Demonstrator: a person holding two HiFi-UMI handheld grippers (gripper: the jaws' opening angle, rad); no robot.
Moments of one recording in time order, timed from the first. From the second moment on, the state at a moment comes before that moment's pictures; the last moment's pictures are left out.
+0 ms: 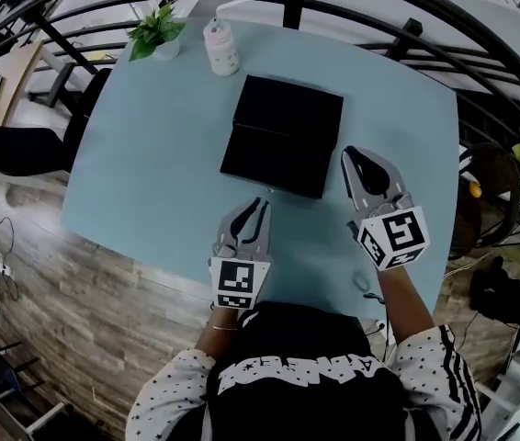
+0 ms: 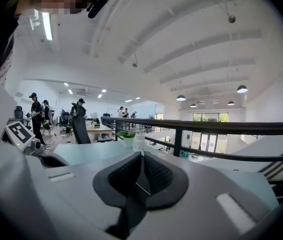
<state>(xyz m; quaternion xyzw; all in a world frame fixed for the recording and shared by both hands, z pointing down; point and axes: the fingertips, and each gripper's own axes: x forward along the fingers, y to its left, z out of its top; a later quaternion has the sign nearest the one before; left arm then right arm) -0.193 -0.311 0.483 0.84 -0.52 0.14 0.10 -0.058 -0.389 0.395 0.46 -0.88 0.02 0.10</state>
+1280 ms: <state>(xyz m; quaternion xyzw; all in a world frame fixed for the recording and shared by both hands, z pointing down) -0.179 -0.346 0.589 0.80 -0.53 0.22 0.18 -0.026 -0.487 0.533 0.51 -0.82 0.13 0.22</state>
